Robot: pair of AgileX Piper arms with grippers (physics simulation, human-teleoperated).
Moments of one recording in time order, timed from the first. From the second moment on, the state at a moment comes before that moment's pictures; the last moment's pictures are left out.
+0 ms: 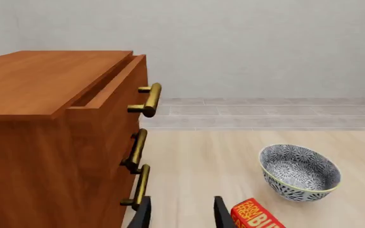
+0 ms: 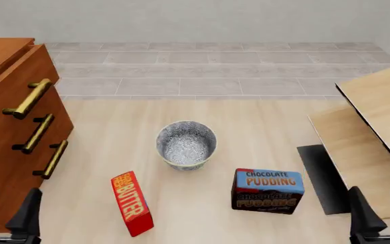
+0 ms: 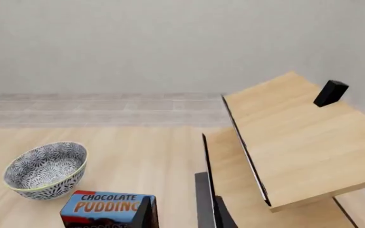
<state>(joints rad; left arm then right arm) 0.00 0.00 0.00 0.00 0.00 0.00 0.03 -0.03 0.03 0.01</state>
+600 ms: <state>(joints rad) -0.03 0.10 -0.04 -0.09 0.03 0.00 0.02 -0.01 0.00 0.00</state>
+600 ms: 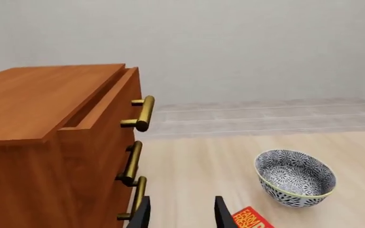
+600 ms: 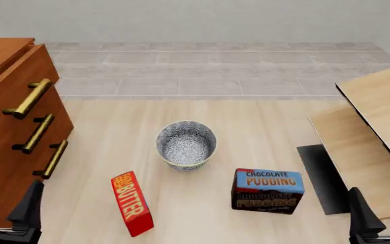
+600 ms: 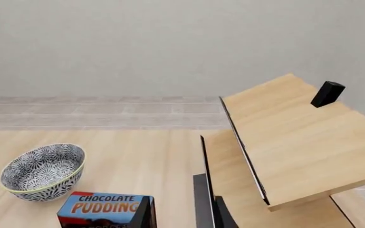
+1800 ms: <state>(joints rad) -0.14 0.94 -0.34 -0.58 0.04 -0.01 0.02 0.00 0.00 -0.02</state>
